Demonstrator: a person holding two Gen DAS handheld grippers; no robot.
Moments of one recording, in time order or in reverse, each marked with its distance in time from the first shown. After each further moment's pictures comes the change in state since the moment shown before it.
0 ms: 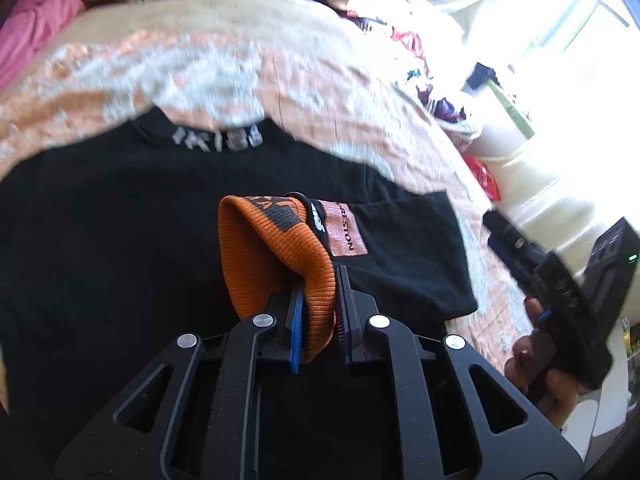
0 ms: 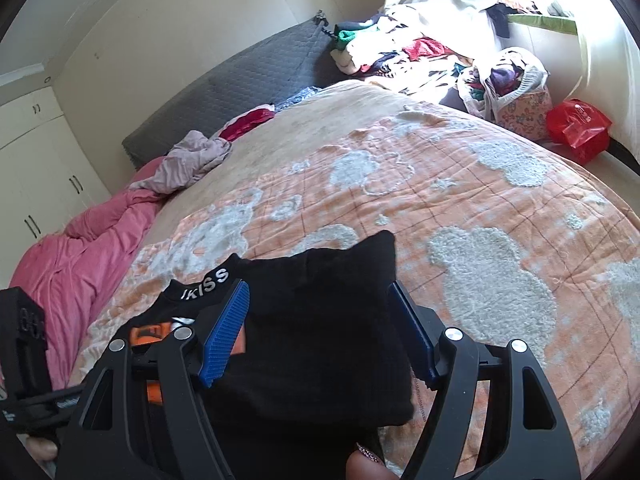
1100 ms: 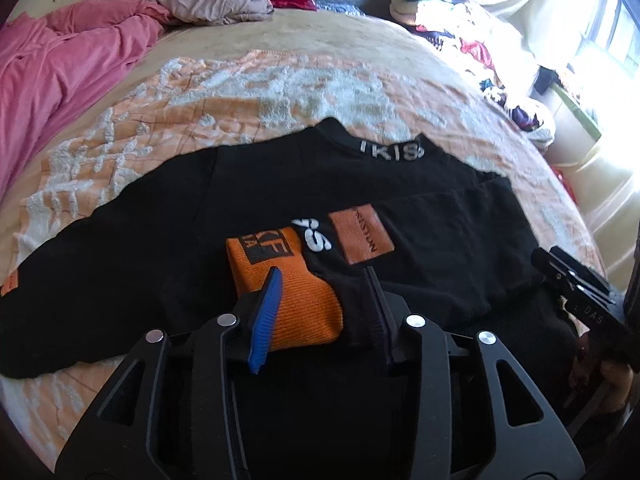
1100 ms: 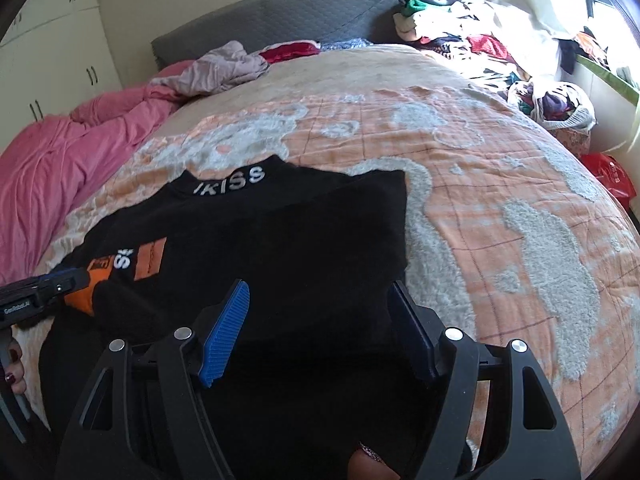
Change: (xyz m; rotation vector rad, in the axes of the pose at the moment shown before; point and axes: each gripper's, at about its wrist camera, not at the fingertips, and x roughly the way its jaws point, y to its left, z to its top) left arm -0.040 0.102 -0.024 0.030 -0.011 0.317; right arm 0.051 0.075 -0.058 -0.340 0.217 -0.041
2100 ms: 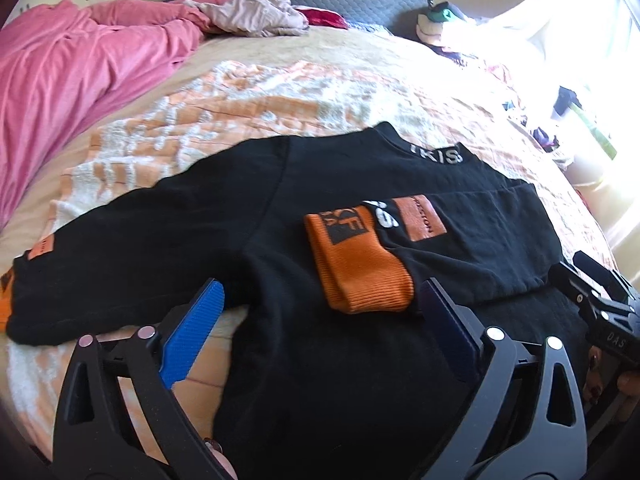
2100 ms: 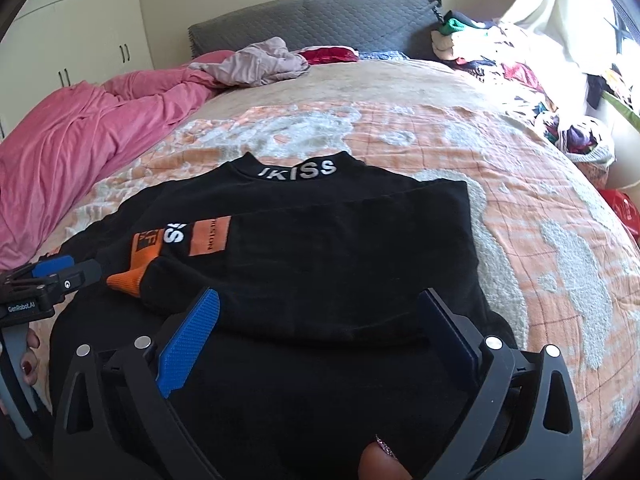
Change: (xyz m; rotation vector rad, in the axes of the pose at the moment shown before) left arm -0.036 0.041 -0.032 -0.075 -0.110 0.074; right arm -0.020 0.062 -0.016 -0.110 -0.046 0.043
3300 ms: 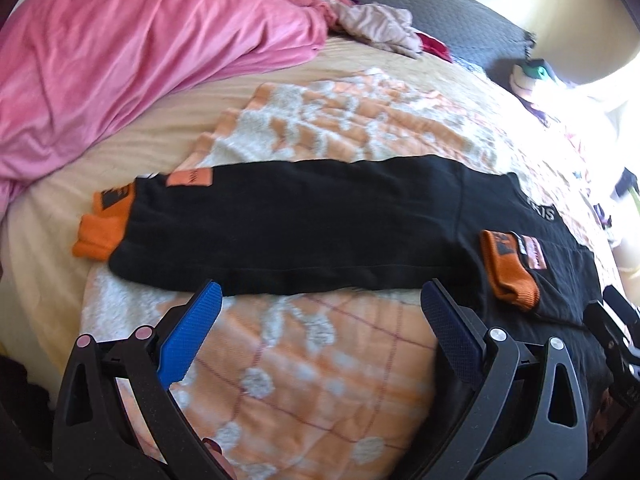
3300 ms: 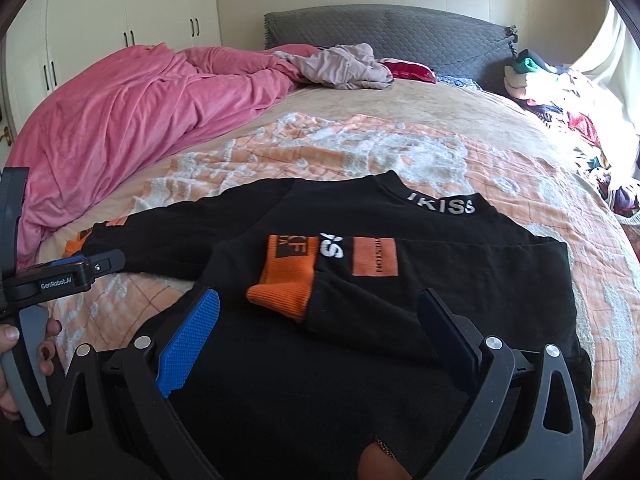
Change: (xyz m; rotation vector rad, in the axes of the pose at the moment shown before) left arm -0.047 0.131 -0.033 -0.294 -0.026 0.177; right arm -0.005 0.136 0.010 -0.197 -0.008 0.136
